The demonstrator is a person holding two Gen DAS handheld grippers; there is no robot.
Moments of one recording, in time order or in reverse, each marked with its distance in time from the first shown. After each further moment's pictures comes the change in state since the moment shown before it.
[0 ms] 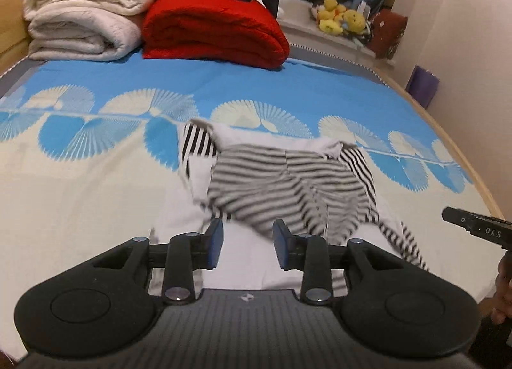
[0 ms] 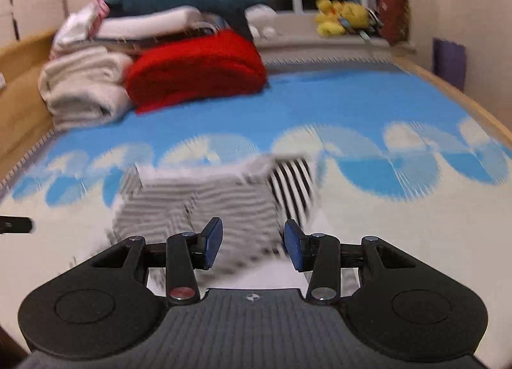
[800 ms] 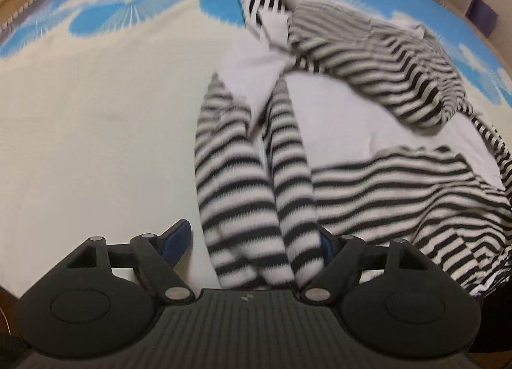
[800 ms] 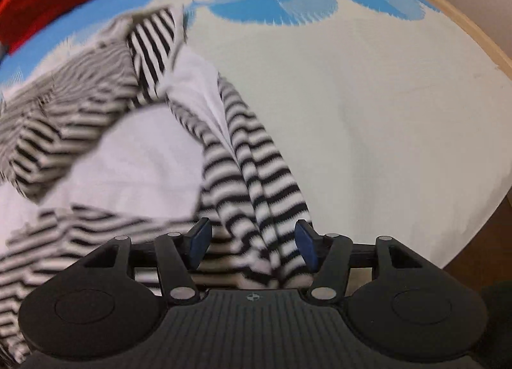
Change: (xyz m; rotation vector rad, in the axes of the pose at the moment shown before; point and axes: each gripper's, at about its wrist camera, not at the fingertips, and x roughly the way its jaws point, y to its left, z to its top) left arm 0.089 0.058 -0.104 -0.012 0.339 0.183; right arm 0.073 -0.055 -0.101 0.245 0.388 -0.339
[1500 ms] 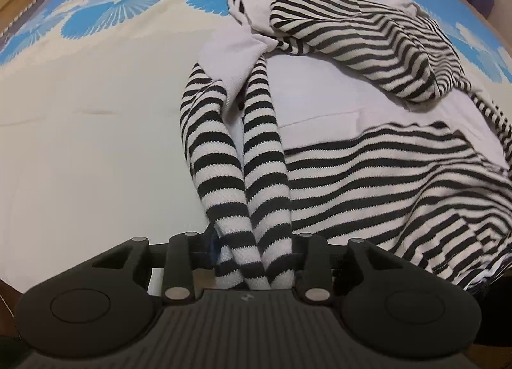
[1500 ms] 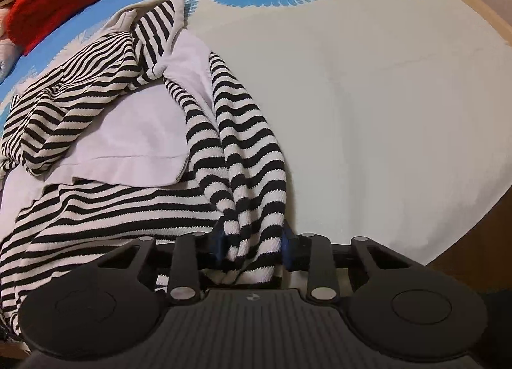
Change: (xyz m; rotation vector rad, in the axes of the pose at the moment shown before) left arm 0.003 -0.023 -0.011 0.065 -0.012 0.042; right arm -0.003 -0.032 -0.022 0.021 0.015 0.102
